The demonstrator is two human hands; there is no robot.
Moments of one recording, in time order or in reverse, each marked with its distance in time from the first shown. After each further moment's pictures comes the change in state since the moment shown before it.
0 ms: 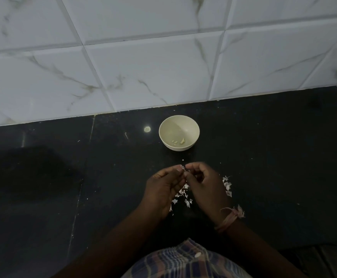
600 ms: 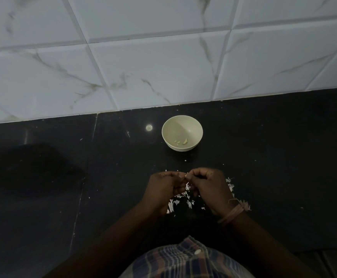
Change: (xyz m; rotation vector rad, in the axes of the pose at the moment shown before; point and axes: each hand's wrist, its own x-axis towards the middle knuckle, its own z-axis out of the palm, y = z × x) left_hand 0.005 0.009 -0.004 0.378 -0.004 -0.010; right_hand 0.014 -0.001 -0.003 0.203 -0.127 0.251
